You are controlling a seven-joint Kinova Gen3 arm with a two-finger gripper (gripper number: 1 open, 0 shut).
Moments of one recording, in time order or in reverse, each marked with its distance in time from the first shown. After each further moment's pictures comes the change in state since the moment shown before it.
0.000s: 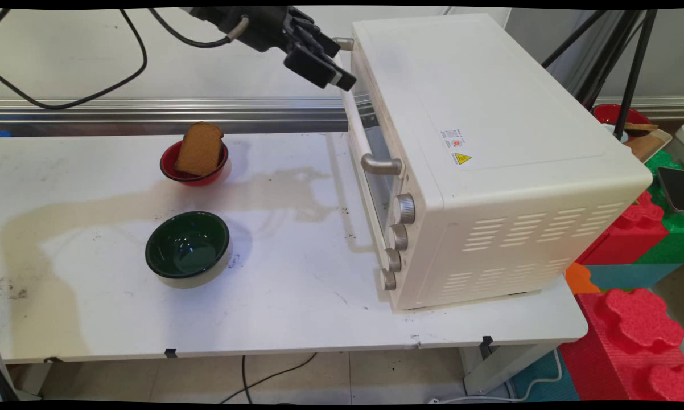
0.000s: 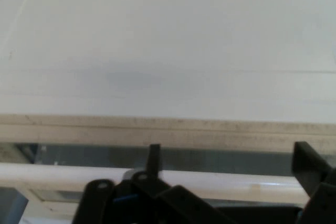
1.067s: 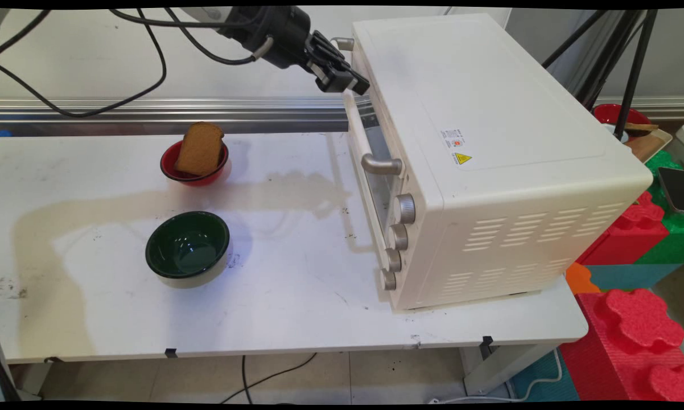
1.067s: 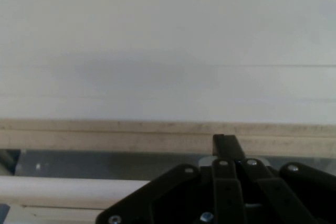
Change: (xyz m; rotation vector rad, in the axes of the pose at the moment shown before) arm -0.003 0.001 0.033 -0.022 -0.024 0.003
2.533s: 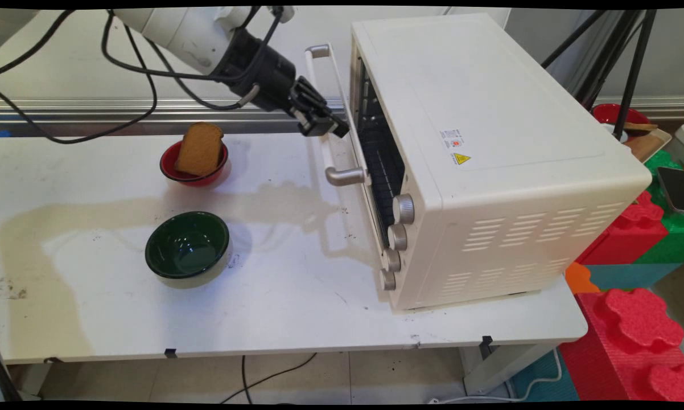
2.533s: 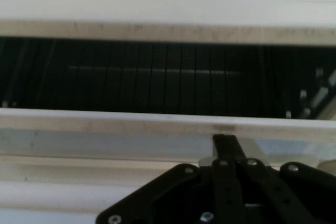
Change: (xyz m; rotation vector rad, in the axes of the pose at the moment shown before) arm -0.048 0.013 0.010 -0.030 -0.094 -0.027
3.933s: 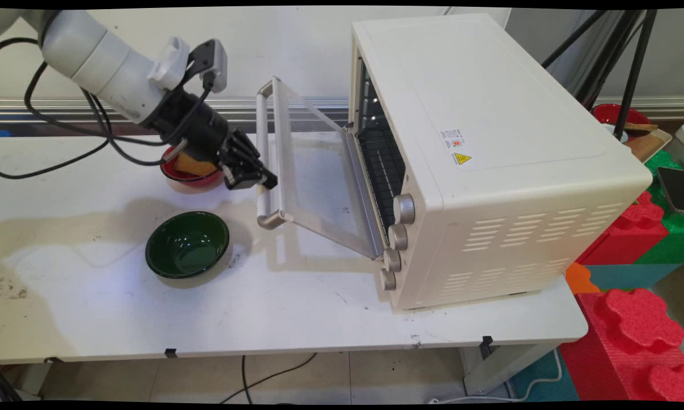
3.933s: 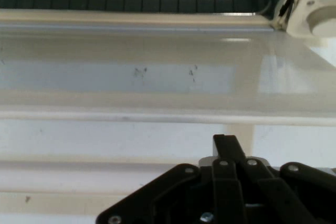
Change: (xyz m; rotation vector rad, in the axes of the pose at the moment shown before) arm -0.088 0.014 -0.033 -0.011 -0.181 0.015
